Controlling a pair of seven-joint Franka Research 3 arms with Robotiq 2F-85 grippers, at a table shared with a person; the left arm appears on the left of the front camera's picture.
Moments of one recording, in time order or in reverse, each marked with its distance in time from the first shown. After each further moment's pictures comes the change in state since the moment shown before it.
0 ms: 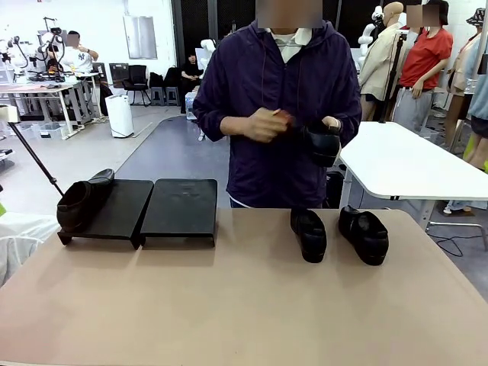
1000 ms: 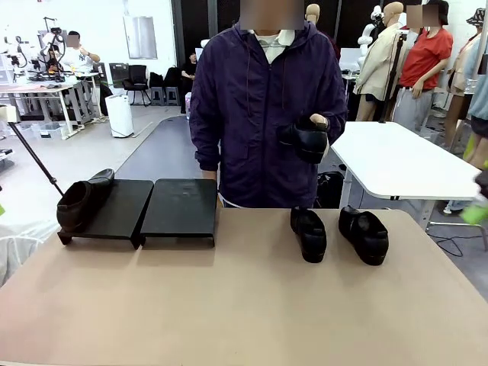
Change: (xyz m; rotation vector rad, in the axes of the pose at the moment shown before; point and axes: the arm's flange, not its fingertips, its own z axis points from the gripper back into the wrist) left arm -0.001 0.001 0.000 -0.002 -0.001 0.001; right arm 0.058 0.059 -0.042 -0.475 0.139 0.005
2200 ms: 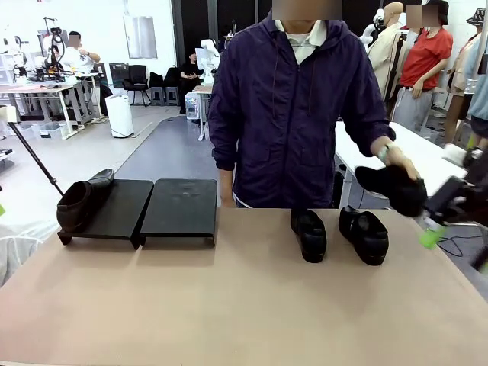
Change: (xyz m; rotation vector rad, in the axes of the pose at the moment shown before) left arm 0.000 0.000 0.000 0.000 0.001 0.000; right arm 0.028 0.028 -0.061 -0.046 0.180 0.006
